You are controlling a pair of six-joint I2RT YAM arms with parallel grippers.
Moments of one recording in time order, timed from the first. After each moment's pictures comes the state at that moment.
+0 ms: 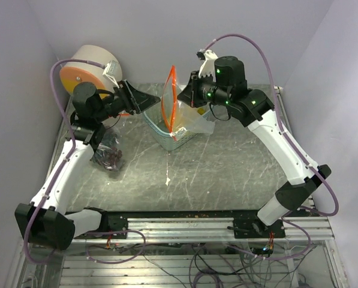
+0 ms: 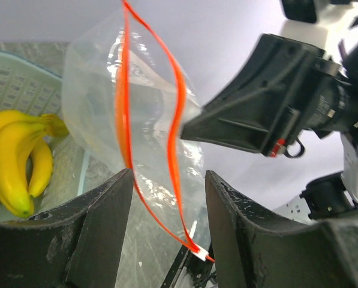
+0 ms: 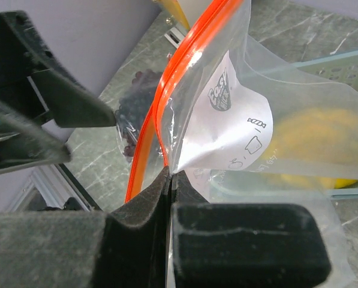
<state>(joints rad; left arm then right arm) -0.23 1.18 1.16 0.12 0.77 -0.79 0.67 1.60 1.93 -0.68 -0.18 0.33</state>
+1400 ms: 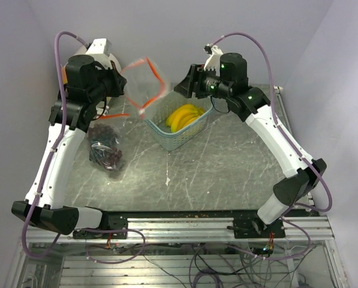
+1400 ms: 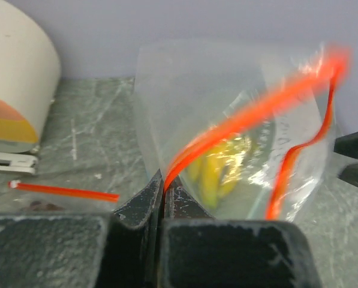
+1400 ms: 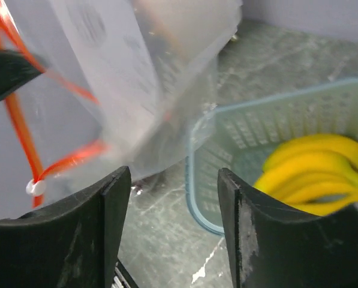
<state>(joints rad) -0.25 1.32 1.67 -0.58 0.09 -0.24 0.56 1.63 1.84 -0.50 -0.24 0.40</state>
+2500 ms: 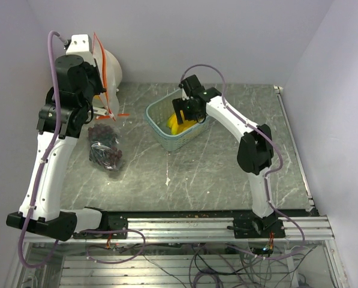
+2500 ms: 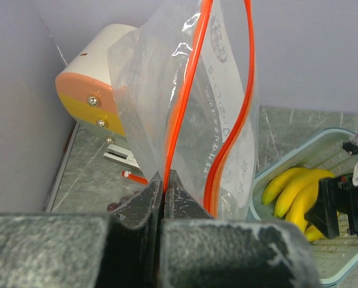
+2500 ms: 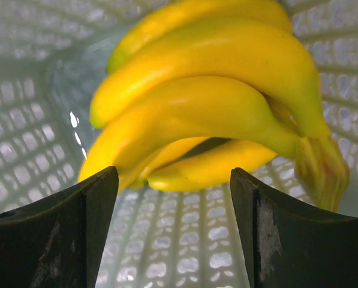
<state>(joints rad) -0.25 1.27 1.75 -0.68 -0.32 -0.10 0.56 2.20 2.07 -0.84 0.03 0.20</state>
